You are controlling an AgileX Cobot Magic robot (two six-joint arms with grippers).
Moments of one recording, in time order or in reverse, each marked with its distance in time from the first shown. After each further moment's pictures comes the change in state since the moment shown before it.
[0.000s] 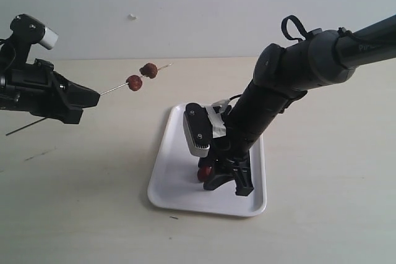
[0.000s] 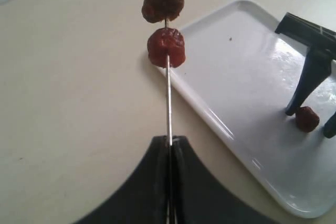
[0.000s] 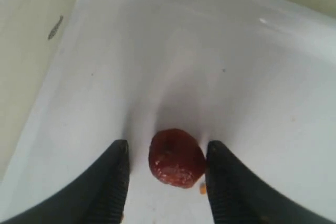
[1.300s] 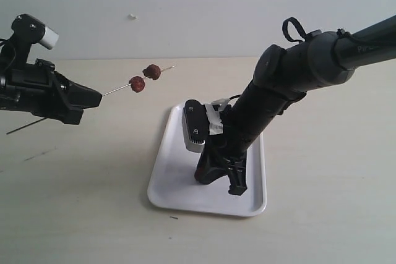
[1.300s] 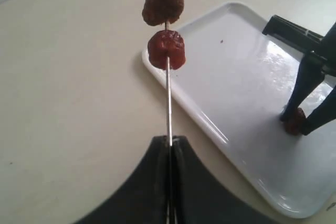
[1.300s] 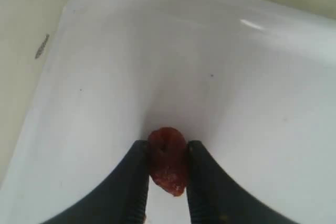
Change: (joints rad) left arm 0.000 0.000 0.000 0.000 0.024 0.000; right arm 0.000 0.002 0.000 0.054 -0.016 0.038
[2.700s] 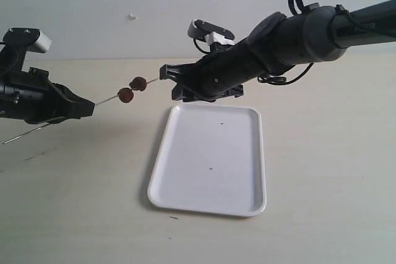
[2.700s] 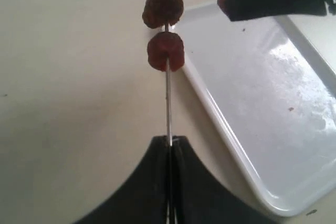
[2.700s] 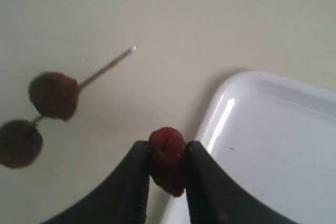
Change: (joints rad) left arm 0.004 0.000 0.018 0.099 -0.057 -0.324; right arm 0.000 0.002 -0.164 0.363 -0.327 1.157
